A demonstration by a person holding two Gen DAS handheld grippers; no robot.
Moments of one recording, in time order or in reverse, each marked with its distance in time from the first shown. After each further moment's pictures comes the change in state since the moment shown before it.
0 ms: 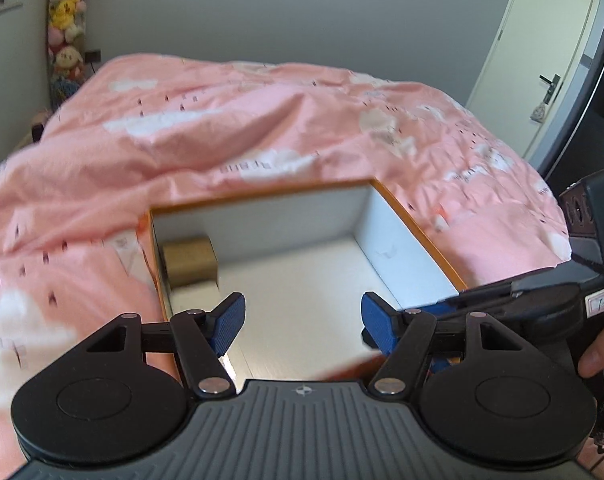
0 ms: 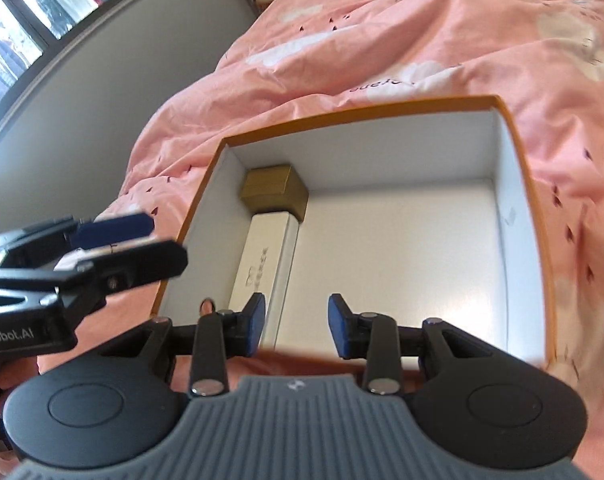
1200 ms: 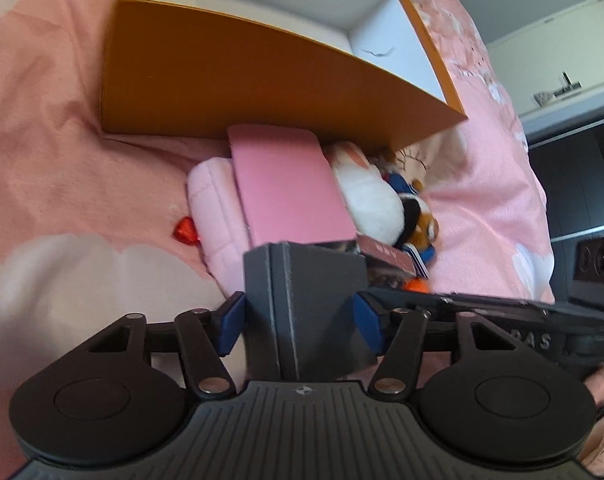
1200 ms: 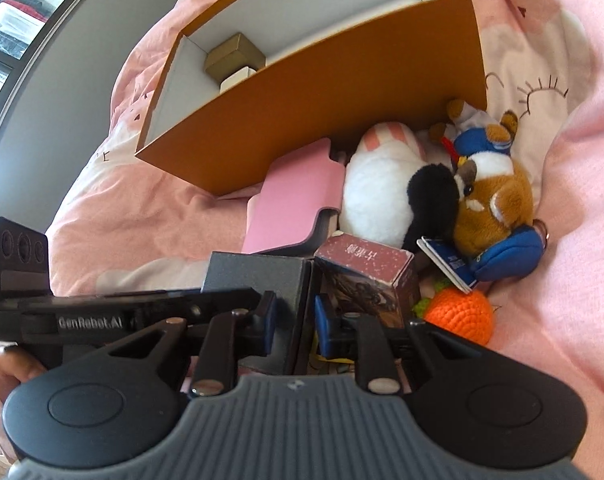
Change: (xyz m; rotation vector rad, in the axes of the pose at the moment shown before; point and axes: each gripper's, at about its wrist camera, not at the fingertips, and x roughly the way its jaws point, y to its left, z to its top) left arm 0.048 0.003 -0.127 -0.362 0.418 -0.227; right arm -0.012 -0.013 -0.143 0.261 0.158 0.040
